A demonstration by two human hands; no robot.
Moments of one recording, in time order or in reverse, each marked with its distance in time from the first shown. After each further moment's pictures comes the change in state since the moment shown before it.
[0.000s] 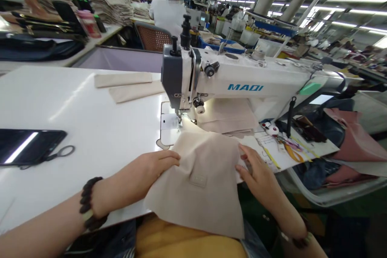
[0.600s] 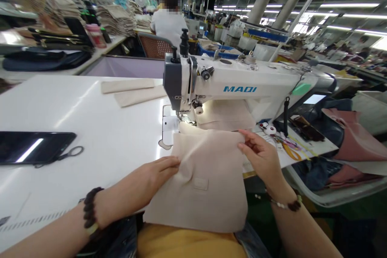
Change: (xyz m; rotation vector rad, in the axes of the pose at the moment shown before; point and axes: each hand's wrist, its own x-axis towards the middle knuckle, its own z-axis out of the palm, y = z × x) left_hand -0.020 0.002 0.021 0.204 0.040 0.044; right_hand 0.034 -0.018 -0.014 0.427 0.241 0.052
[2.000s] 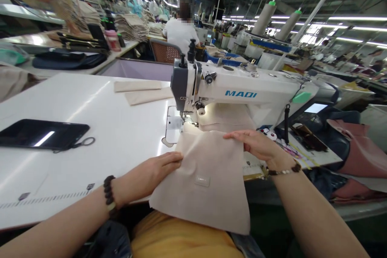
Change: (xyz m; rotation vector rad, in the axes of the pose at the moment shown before) left_hand 0.001 -0.002 0.014 -0.031 0.014 -0.037; right_hand 0.056 -0.003 -0.015 0.438 -0.673 0.546
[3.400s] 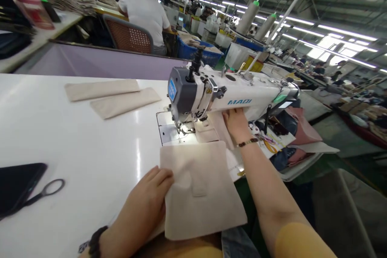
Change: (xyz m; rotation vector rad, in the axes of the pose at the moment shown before) left_hand -0.011 -0.013 -0.010 -0.071 0.198 -0.120; right_hand 0.074 -0.020 0.009 -1.537 1.031 -0.171
